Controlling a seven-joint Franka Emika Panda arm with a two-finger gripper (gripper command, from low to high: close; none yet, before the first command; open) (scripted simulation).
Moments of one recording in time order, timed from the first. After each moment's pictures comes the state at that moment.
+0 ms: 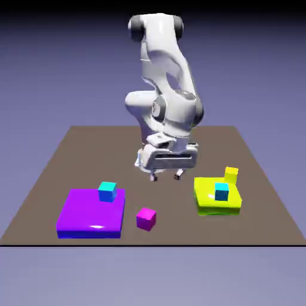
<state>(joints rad) -0.02 0.02 0.19 -2.40 -0.40 2.34 0.65</state>
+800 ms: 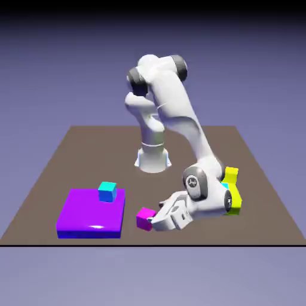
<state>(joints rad) -0.11 0.76 0.36 -1.99 -0.94 1.62 0.58</state>
